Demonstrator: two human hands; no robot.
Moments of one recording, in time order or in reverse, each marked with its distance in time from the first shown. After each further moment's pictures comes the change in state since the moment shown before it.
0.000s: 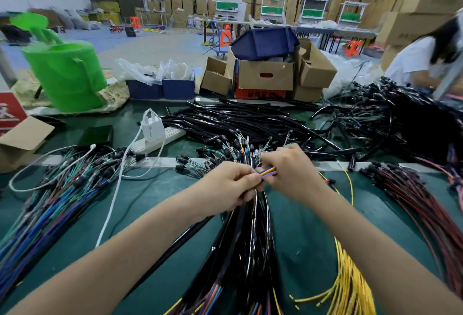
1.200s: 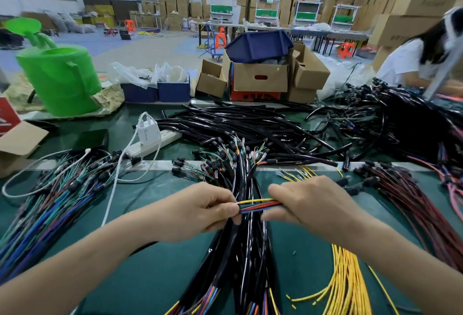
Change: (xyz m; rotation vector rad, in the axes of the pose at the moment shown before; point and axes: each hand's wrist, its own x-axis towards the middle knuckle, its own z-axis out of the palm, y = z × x) left_hand -0.043 -0.001 -0.022 0.301 -0.193 0.026; right_hand -0.061 -0.026 -0.048 -0.126 0.012 -0.262
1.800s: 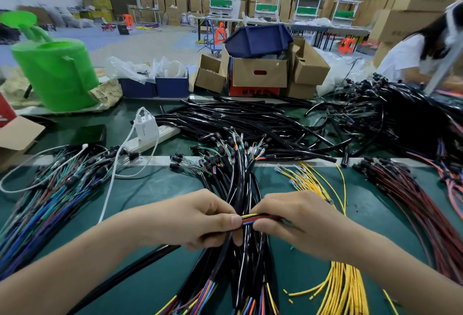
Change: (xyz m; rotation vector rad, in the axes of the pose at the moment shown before) left_hand -0.004 0.000 0.005 -0.215 -0.247 -0.077; right_hand -0.007 -0.017 -0.004 0.484 -0.214 0.030
